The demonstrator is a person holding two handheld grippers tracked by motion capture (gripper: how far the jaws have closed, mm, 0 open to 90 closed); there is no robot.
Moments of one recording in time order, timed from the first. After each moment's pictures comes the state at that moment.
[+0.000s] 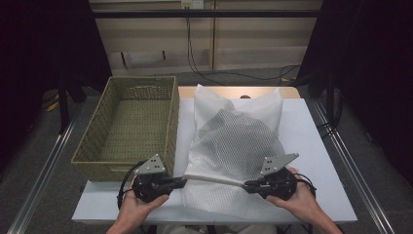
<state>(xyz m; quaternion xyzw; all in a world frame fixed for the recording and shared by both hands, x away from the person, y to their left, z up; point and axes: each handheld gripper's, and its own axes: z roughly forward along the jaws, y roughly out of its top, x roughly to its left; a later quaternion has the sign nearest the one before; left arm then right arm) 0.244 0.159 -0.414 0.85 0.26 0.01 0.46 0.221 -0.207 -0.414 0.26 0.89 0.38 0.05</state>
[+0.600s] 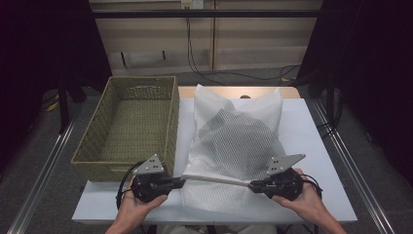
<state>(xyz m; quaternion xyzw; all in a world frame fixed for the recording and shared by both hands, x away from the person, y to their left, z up) 0.245 0.161 -0.416 0.85 0.27 0.01 0.46 0.219 -0.221 -0.416 0.28 0.88 0.37 0.05</state>
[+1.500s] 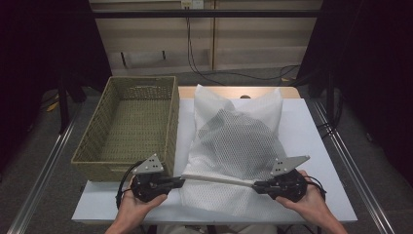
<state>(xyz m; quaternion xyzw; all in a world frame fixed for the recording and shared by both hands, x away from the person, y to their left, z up) 0.245 0.162 -0.416 0.85 0.27 0.02 0.46 0.215 -0.230 -0.419 0.29 0.88 0.36 0.06</state>
